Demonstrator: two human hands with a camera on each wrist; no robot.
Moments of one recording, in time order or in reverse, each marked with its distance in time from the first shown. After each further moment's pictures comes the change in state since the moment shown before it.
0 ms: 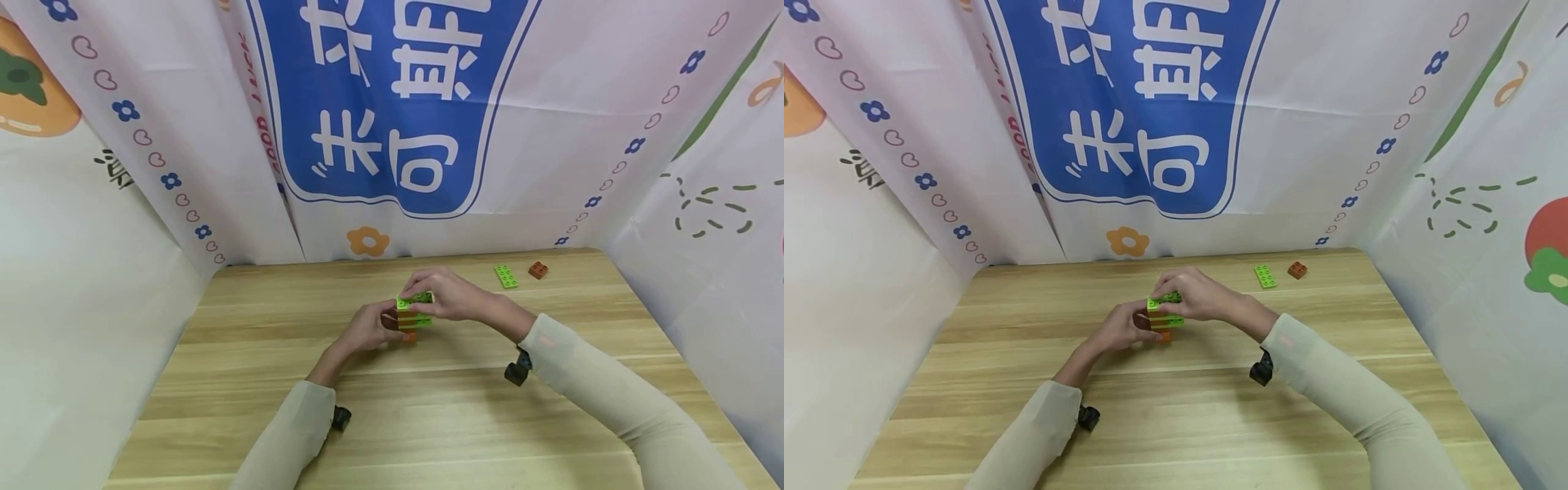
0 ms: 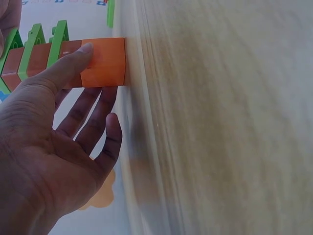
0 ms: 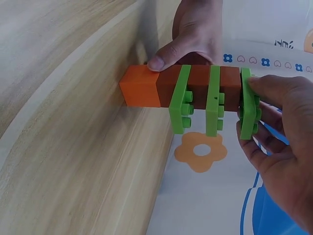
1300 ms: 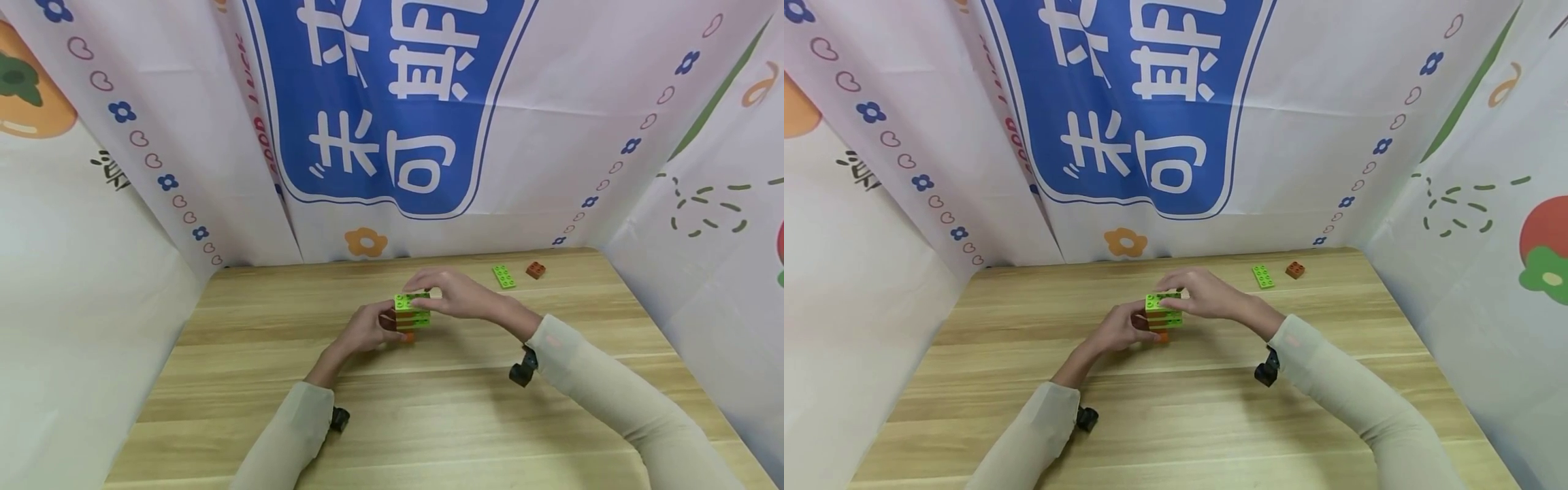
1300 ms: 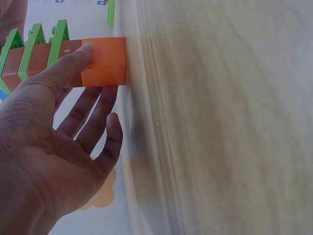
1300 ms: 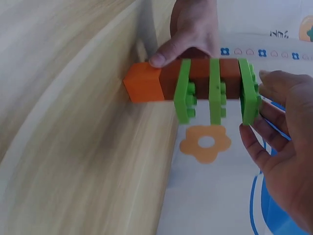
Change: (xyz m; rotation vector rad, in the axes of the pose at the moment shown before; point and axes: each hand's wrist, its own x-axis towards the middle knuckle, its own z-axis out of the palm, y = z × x) left_hand 0.001 0.000 -0.001 0.004 -0.012 -0.017; right_hand -0.013 0.012 -0.004 0.056 0.019 0.081
